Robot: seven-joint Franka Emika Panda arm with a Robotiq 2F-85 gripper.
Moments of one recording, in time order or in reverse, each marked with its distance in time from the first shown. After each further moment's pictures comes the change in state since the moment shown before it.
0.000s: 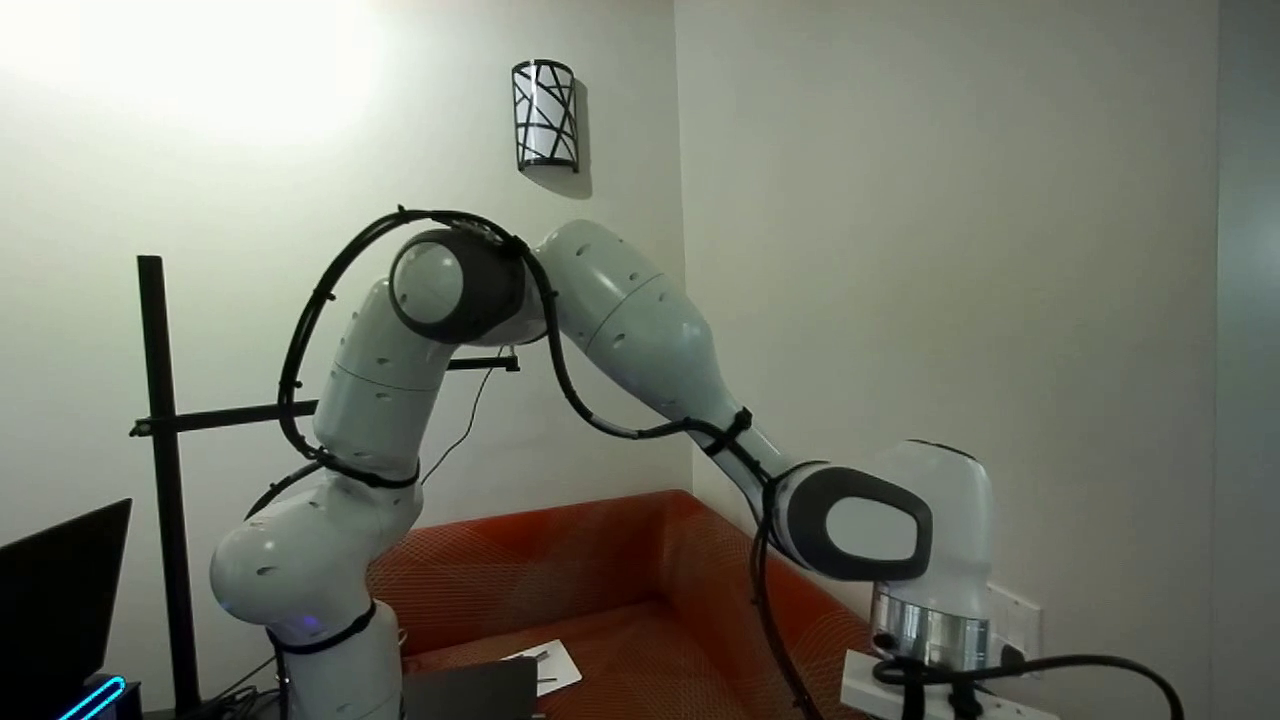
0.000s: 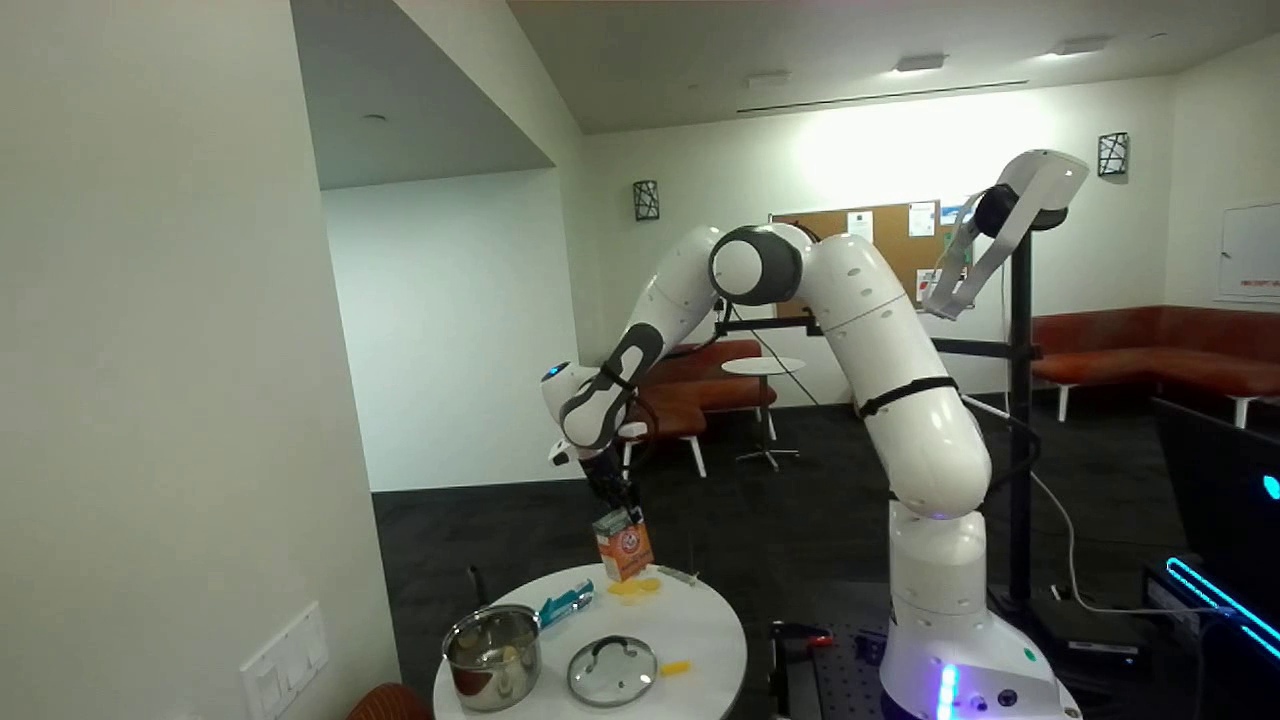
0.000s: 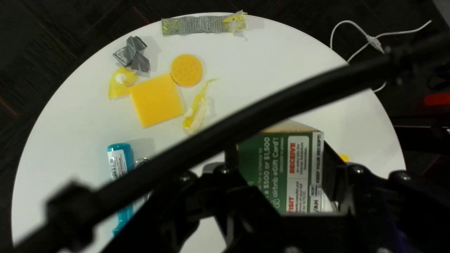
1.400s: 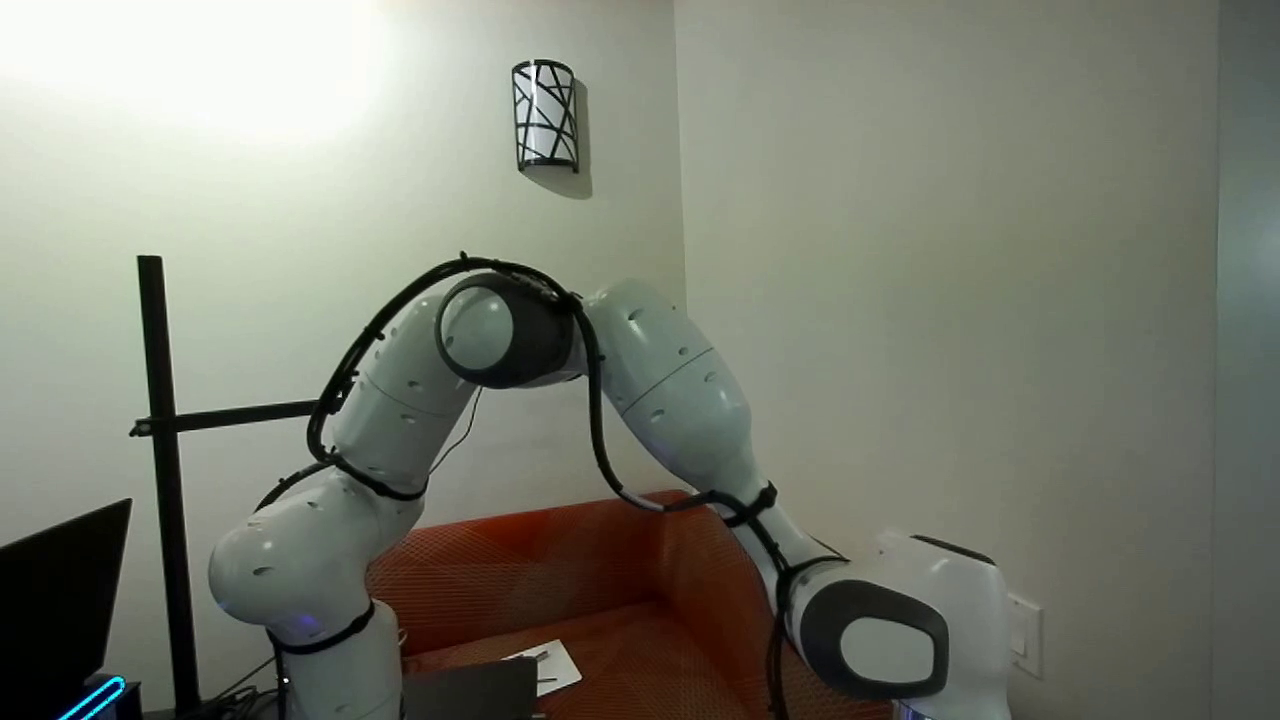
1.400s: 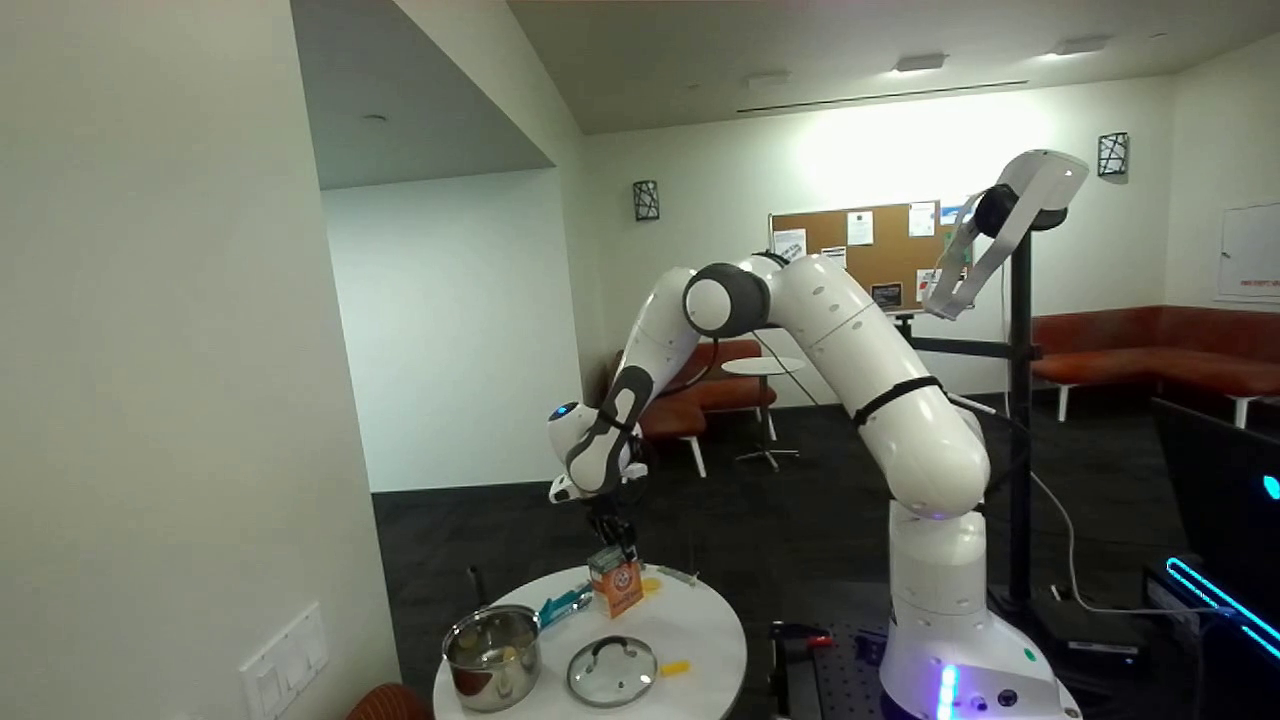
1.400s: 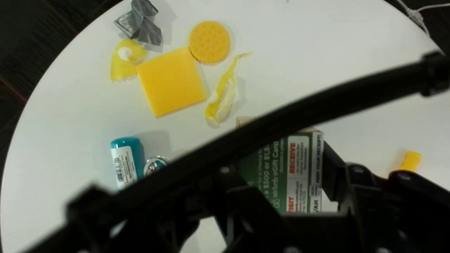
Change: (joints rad) arm -0.024 0.187 -0.001 0.037 0.029 0.220 0.020
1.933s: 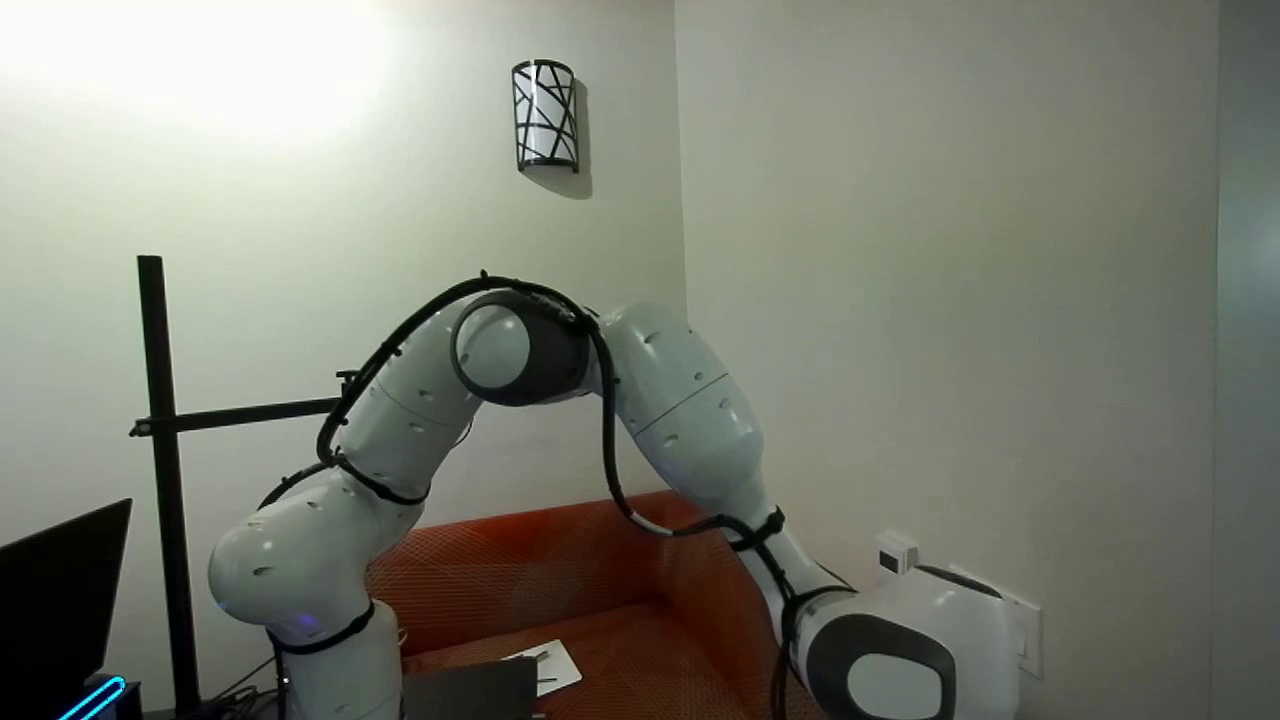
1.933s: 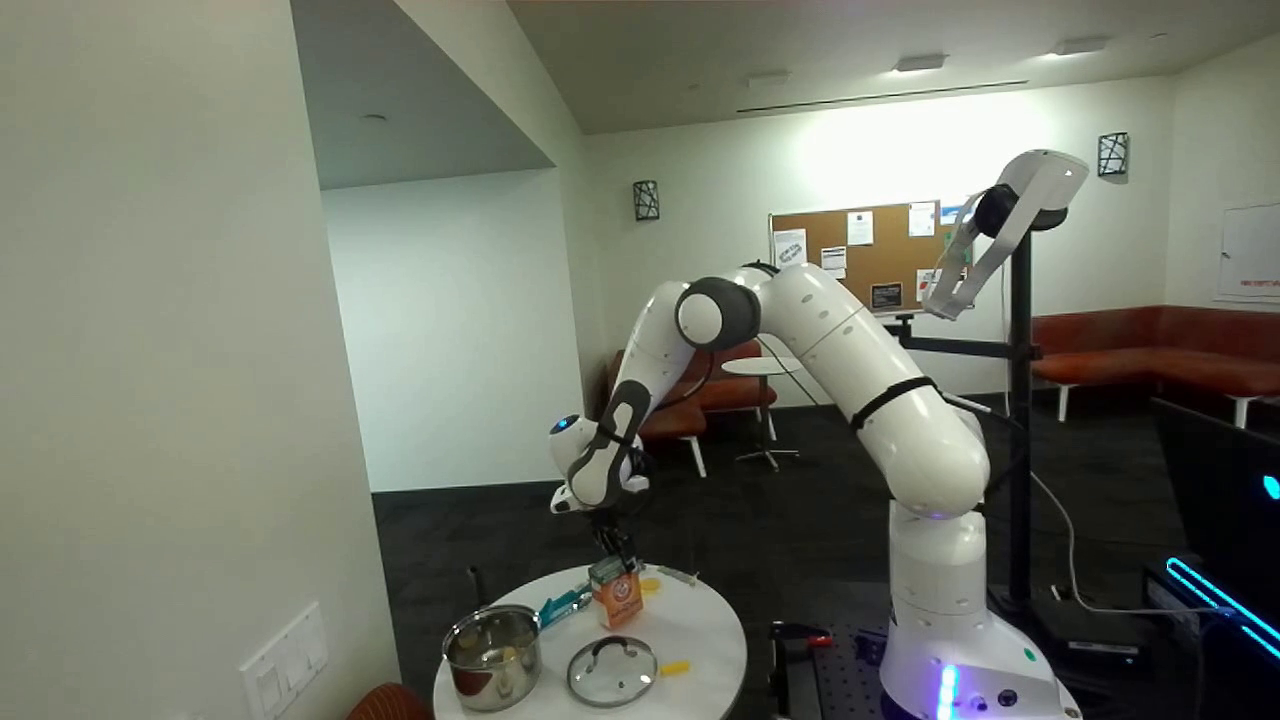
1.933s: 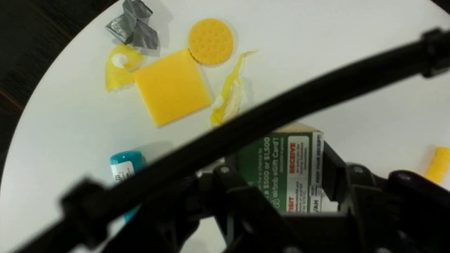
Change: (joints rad) arm -0.002 0.067 -0.005 0.030 -0.003 0.039 0.075
